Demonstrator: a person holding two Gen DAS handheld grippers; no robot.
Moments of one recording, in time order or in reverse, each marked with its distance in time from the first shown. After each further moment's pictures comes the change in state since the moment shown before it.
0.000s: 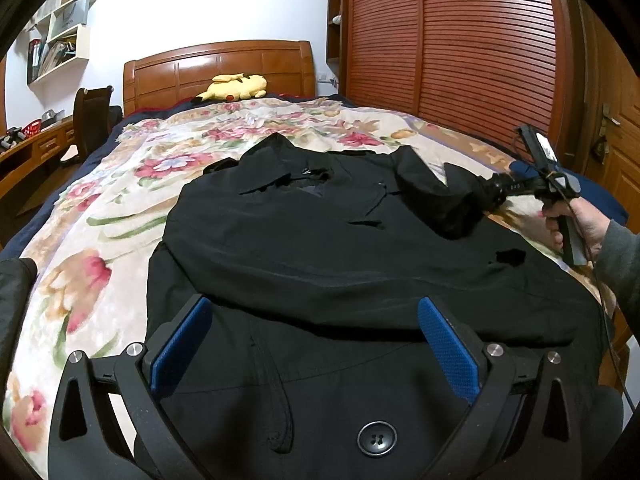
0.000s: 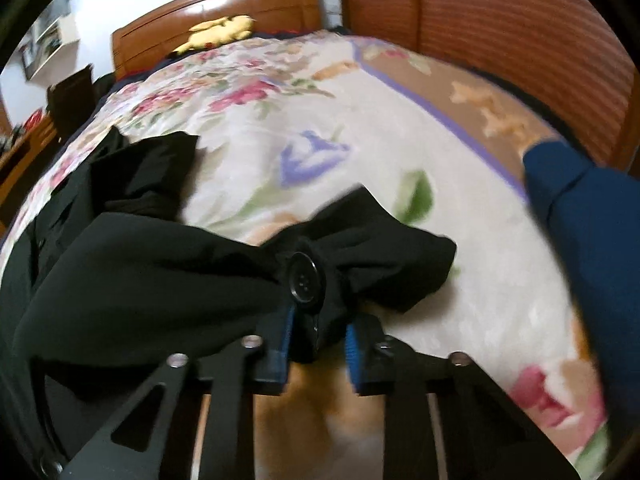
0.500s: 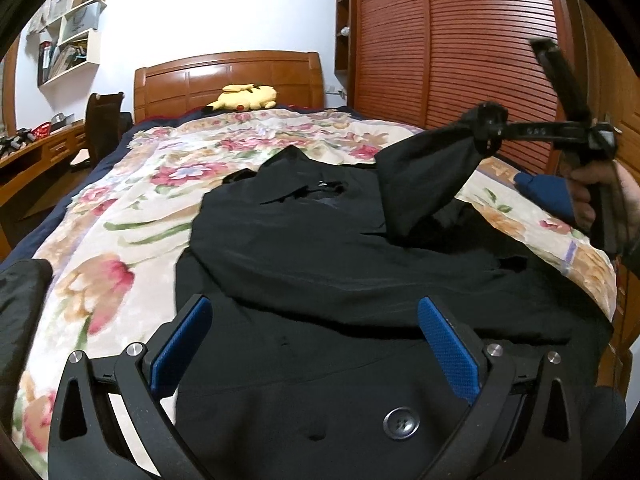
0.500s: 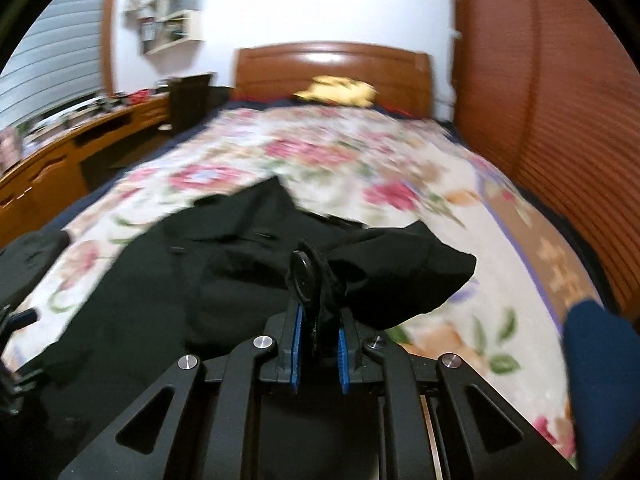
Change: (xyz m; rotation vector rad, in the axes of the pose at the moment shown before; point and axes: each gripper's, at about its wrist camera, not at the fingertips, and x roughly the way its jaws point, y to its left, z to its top) left arm -0.021 0.022 -0.004 -0.018 -0.042 0.028; right arm -0.129 0.148 -0.001 -0.326 -0.252 0.236
